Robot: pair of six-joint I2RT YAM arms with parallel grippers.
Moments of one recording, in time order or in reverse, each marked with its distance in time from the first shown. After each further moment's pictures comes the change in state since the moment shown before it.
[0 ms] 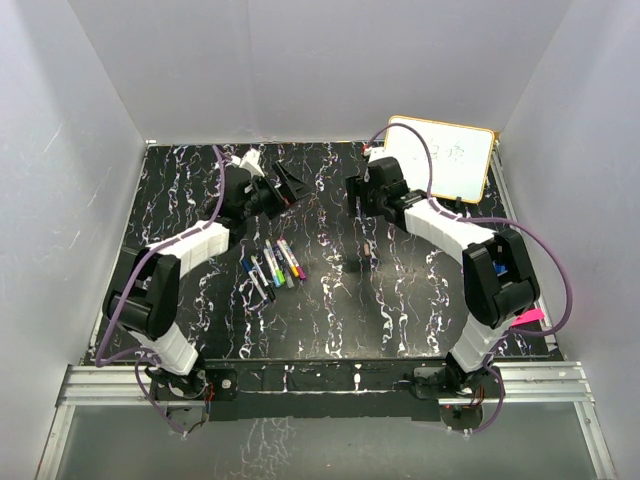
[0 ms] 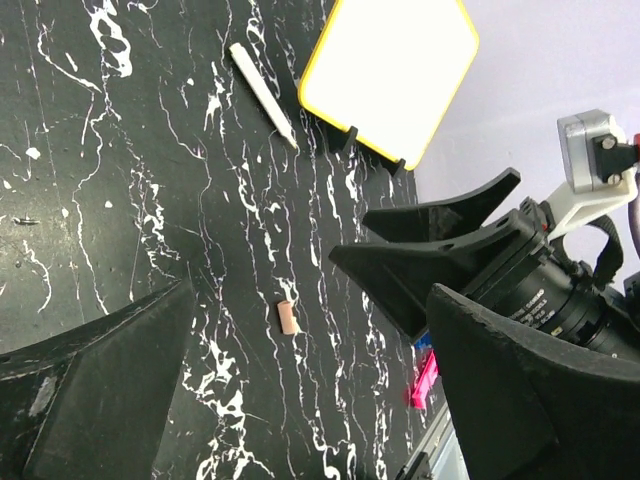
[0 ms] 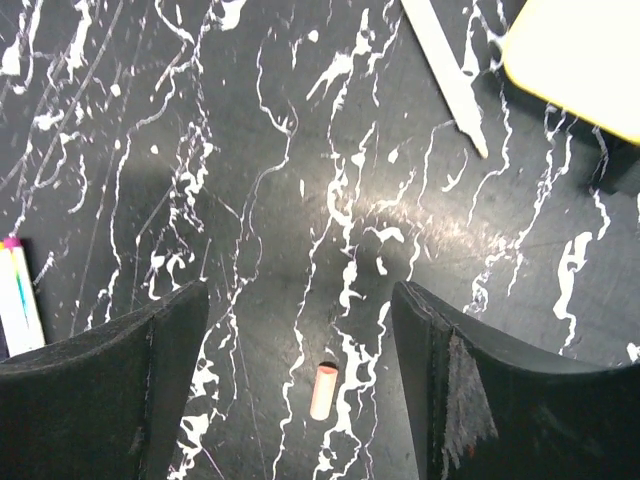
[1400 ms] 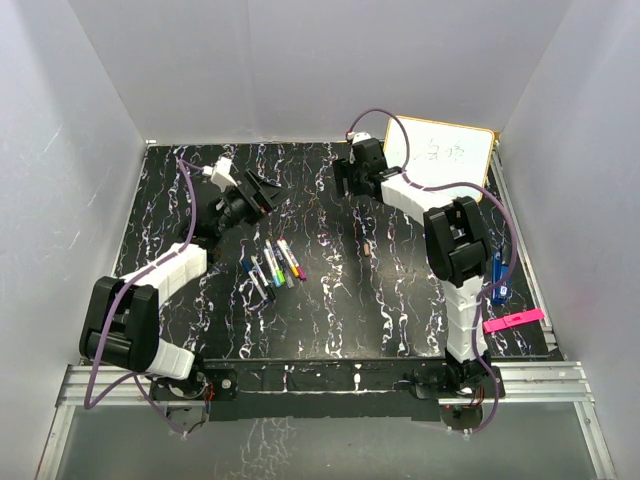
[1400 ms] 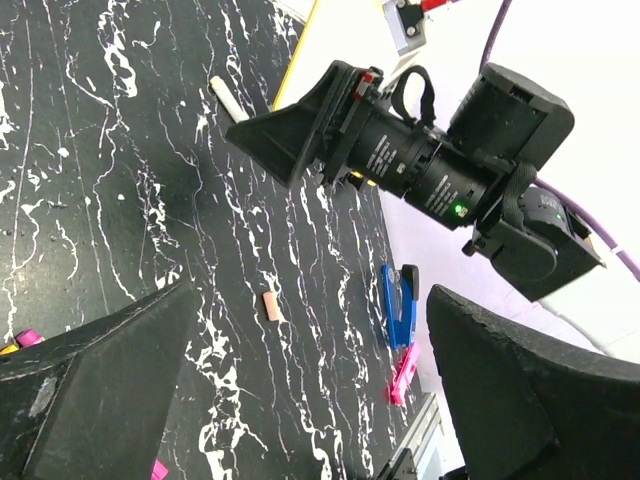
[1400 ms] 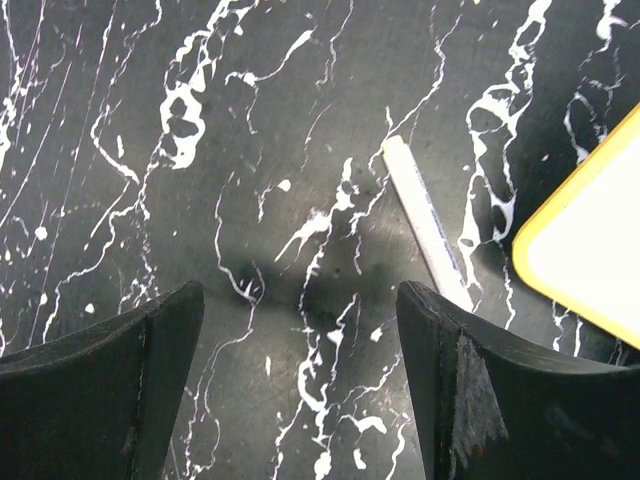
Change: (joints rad) left arm 0.103 -0.226 -0.222 0.133 0.071 -0.043; right arm -0.040 0.404 0.416 -0.026 -0.017 -0.083
